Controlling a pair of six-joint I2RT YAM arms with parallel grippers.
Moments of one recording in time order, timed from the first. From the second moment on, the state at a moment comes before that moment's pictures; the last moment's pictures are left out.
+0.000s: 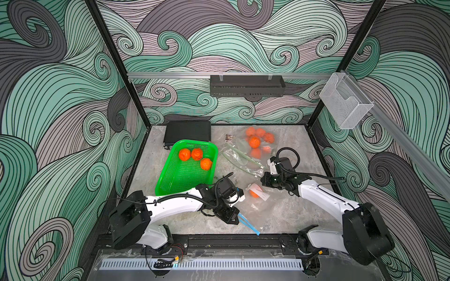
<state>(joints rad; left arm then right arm) -1.03 1.48 0.84 -0.52 0.54 -0.46 0.40 1.32 0.67 -0.30 -0.23 0.51</state>
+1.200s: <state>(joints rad) -1.03 1.78 1.00 -0.13 0.21 -0.44 0.49 1.52 0.62 -0.21 -0.37 0.57</state>
